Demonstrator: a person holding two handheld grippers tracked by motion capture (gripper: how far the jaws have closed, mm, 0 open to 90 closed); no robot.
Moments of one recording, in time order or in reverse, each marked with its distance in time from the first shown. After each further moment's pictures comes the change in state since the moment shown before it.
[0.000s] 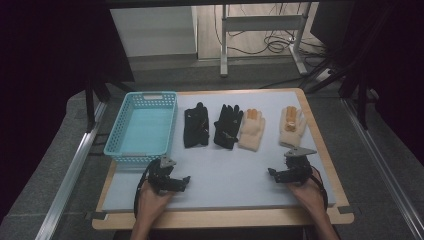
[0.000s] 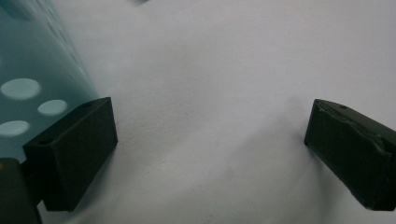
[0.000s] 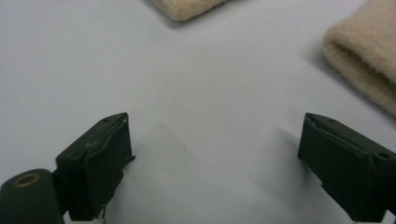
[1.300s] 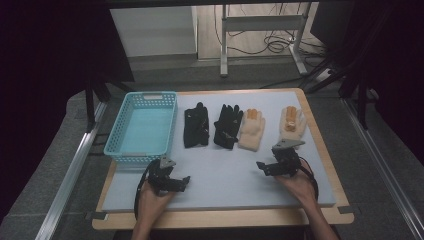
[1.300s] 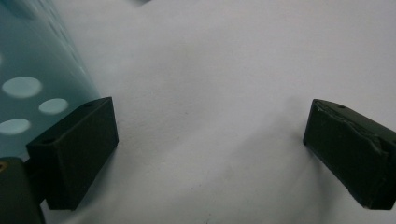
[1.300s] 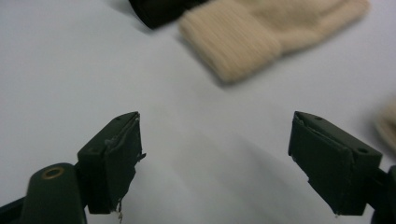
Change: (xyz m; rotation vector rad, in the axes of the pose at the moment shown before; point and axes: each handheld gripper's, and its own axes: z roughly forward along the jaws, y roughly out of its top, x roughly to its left) left arm -0.001 -0.001 0.000 -0.007 0.003 -0.003; right arm 0.021 0.041 0.009 -0.027 0.096 -0.043
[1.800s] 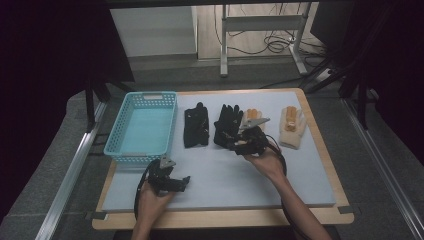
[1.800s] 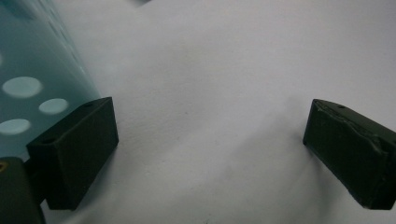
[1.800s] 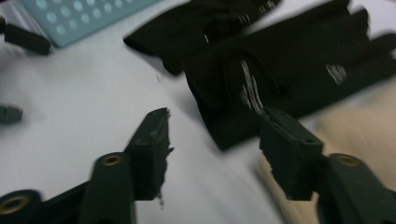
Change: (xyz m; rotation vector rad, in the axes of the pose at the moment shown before) left arm 0.000 0.000 0.000 0.000 0.000 0.000; right arm 0.037 0.091 0.053 -0.026 0.144 -0.084
